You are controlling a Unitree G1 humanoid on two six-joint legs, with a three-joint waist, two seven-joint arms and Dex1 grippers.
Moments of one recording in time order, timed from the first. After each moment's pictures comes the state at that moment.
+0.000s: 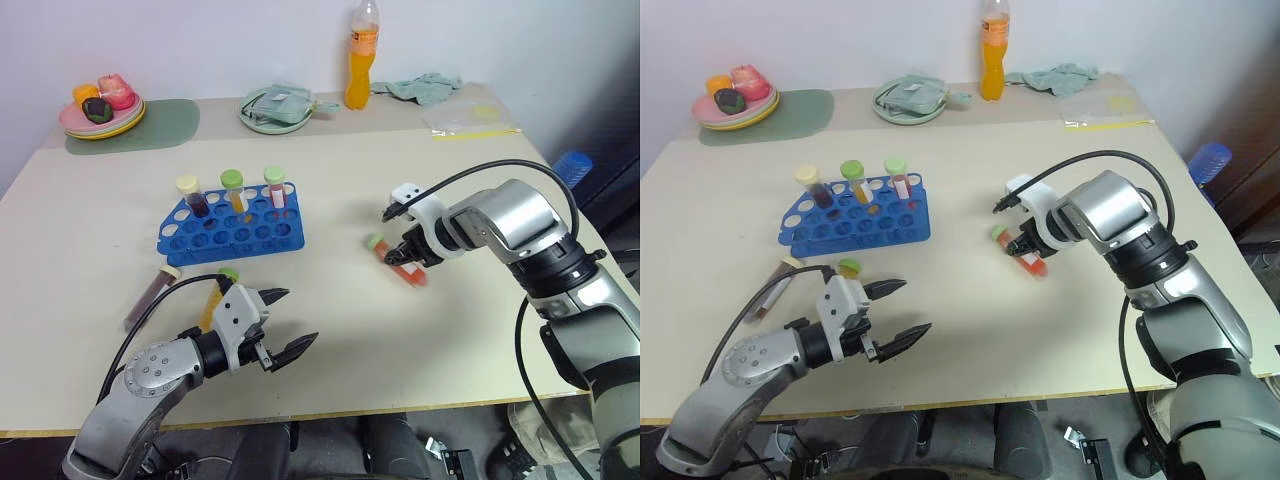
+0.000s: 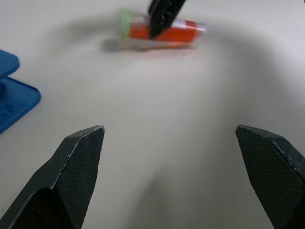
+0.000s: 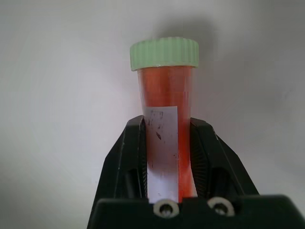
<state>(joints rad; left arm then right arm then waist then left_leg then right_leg) 0.15 0.58 -0.07 -0.65 -0.38 0.45 -0.64 -0.95 -0.69 0.44 0.00 0.40 1.29 0.74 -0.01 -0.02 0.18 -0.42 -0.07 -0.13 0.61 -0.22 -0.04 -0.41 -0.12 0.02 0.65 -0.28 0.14</state>
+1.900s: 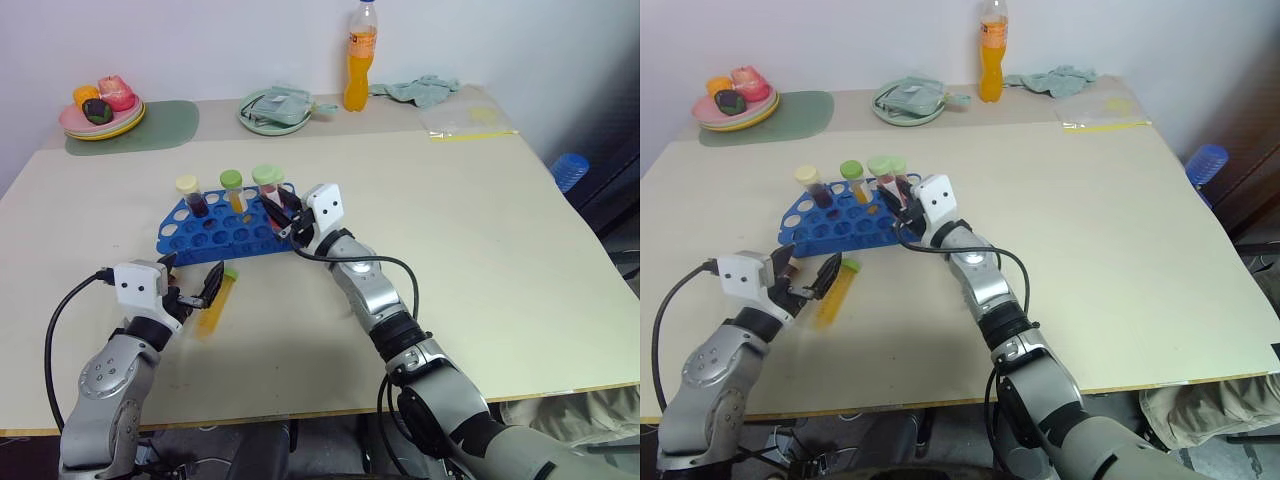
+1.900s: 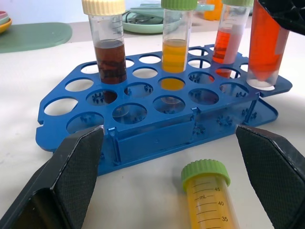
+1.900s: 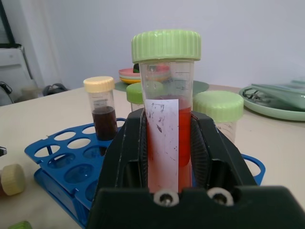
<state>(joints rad) 0.16 0.34 0.27 -0.44 -0.38 0.30 -0.32 -0.73 0.13 0.19 0.60 0.10 -0.18 0.40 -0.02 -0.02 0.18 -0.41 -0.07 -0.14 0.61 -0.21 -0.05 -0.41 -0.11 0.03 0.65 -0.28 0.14</state>
